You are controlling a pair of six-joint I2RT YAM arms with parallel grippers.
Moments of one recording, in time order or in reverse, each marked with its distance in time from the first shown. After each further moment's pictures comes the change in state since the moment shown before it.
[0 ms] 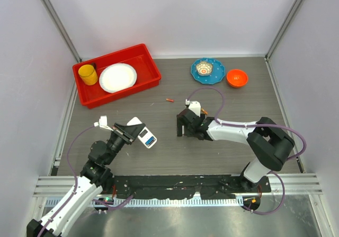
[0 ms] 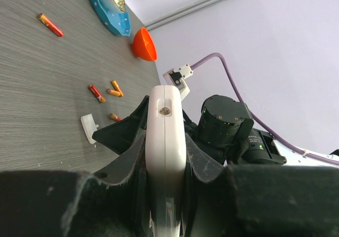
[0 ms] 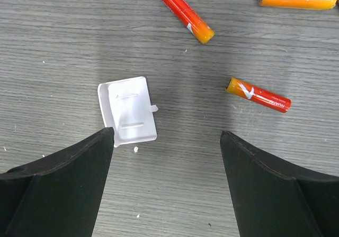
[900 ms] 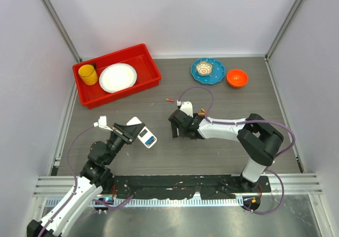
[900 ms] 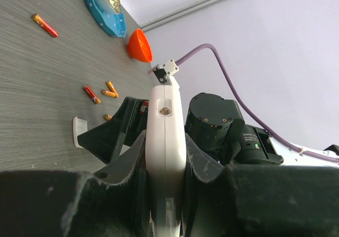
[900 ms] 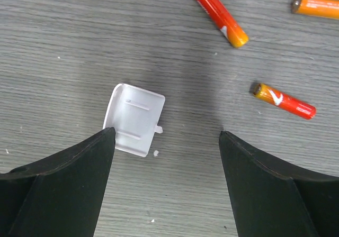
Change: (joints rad) left arm 0.000 -0.012 0.000 0.002 0.000 -0.019; right arm 0.054 0.093 0.101 -0.075 0.045 -0.014
